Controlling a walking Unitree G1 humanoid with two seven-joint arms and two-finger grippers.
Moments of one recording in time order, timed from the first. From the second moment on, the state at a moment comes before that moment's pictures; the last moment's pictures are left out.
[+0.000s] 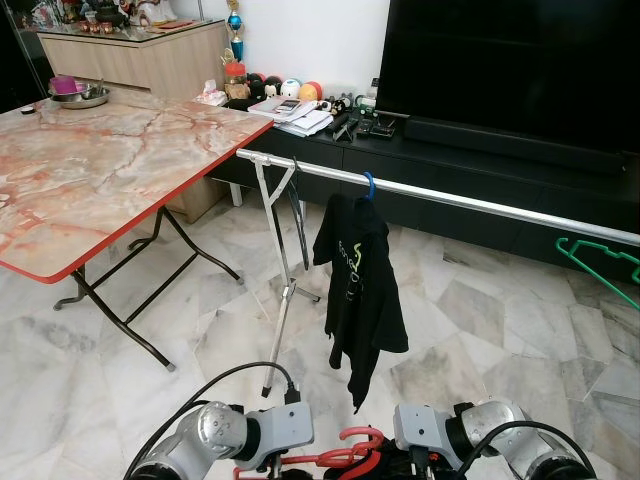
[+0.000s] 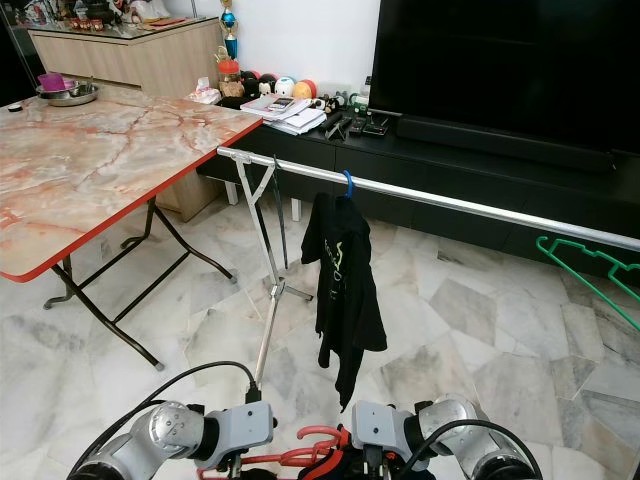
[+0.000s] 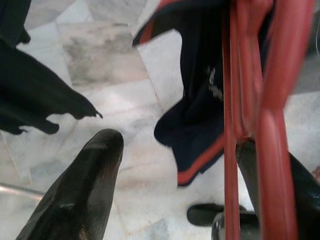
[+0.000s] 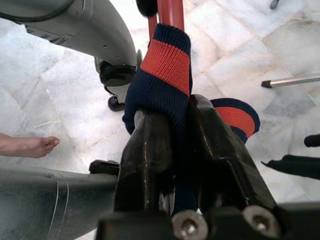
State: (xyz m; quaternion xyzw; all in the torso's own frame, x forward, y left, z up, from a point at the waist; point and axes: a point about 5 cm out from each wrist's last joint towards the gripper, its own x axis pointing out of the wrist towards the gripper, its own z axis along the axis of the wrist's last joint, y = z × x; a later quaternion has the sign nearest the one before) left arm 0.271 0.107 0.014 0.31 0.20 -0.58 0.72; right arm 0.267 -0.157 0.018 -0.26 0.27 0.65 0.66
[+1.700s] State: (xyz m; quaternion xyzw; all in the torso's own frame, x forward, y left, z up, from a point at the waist) left arm 0.276 0.112 0.021 0.29 0.21 -0.59 0.72; right arm 0.262 -0.163 0.009 -0.28 0.28 0.63 0.67
